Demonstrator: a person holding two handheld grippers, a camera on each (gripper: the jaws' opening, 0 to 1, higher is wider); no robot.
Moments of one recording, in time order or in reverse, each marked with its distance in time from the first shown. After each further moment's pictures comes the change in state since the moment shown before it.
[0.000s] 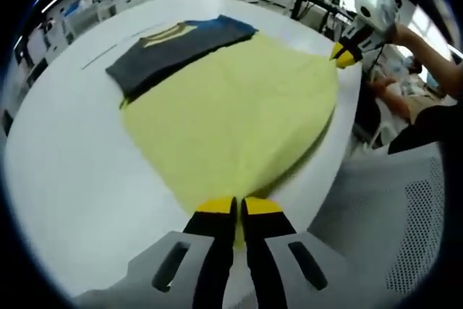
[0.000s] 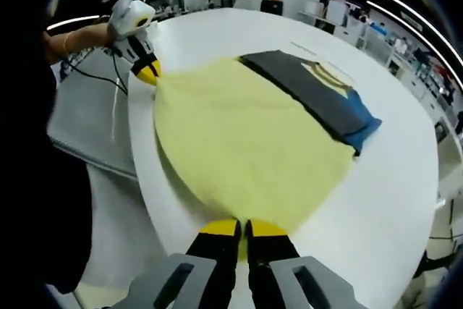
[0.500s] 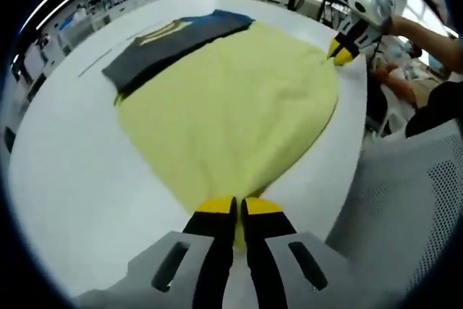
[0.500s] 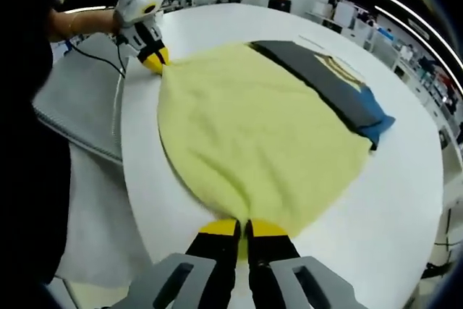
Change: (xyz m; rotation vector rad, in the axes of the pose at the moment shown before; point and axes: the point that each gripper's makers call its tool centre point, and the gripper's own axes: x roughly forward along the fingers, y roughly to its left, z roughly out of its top) left arm 0.026 0.013 -0.006 0.081 0.000 0.037; right arm 0.033 -0.002 -0.018 -0.040 0.006 -0.006
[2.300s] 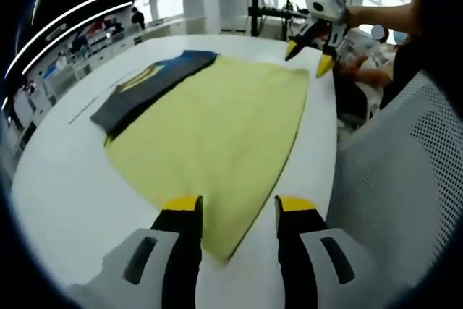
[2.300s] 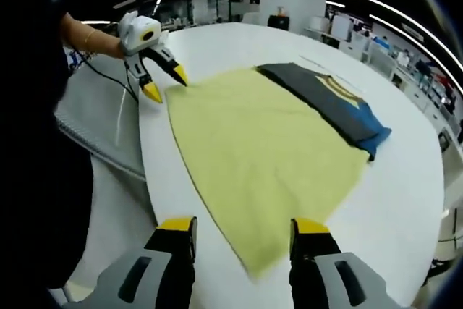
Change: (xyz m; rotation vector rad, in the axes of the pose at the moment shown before) left arm -0.006 -0.019 0.005 0.211 -0.217 -0.063; right arm -0.013 0.018 0.008 -0.002 -0.099 0.021
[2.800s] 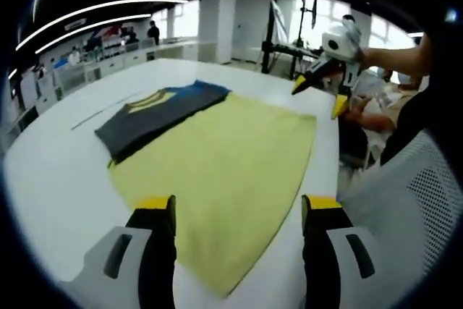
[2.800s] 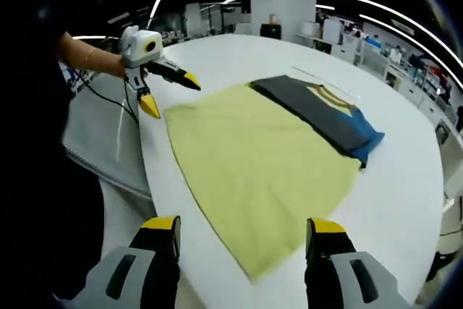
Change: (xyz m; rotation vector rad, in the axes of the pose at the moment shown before) left arm -0.001 0.007 0.043 -0.110 -0.173 -0.003; right arm -0.018 -0.003 0.021 0.069 -0.073 0.005
